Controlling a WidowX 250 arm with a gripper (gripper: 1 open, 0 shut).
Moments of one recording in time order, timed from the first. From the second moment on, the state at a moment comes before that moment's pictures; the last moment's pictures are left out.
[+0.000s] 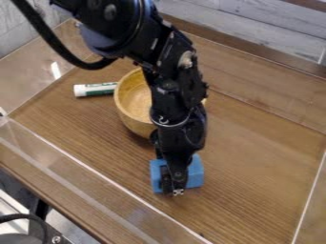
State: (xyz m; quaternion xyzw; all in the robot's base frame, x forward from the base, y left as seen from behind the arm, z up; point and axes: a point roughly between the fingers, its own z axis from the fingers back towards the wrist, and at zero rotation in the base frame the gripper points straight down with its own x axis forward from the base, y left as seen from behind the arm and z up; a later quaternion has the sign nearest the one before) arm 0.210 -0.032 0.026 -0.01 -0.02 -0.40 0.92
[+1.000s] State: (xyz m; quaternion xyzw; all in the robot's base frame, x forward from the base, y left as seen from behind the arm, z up) arm 0.214 -0.025 0.040 0.00 -0.01 -0.40 0.92
